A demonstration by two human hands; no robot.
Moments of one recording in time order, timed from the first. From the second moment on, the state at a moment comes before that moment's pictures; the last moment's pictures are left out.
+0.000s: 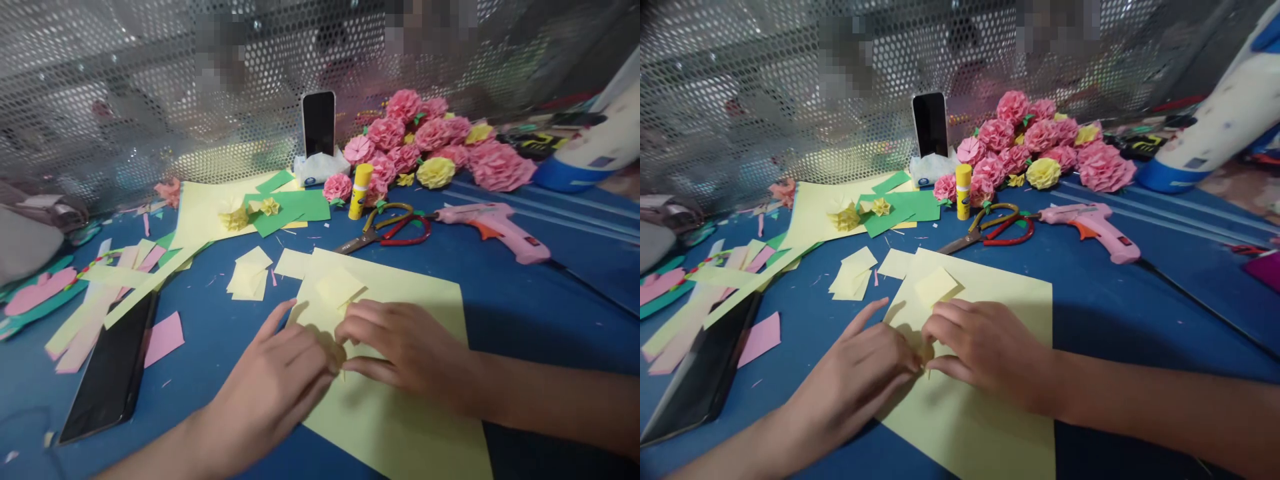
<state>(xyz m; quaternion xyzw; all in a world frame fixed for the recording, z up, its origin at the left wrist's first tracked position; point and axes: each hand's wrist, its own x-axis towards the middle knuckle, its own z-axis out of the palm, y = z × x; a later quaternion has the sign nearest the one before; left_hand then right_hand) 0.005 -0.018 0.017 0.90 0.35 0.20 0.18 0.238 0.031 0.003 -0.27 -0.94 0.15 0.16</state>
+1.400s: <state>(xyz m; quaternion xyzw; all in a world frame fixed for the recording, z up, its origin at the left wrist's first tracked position) 0.024 -0.013 0.007 0.84 0.43 0.23 0.26 0.246 0.049 0.008 -0.01 -0.97 0.07 0.22</state>
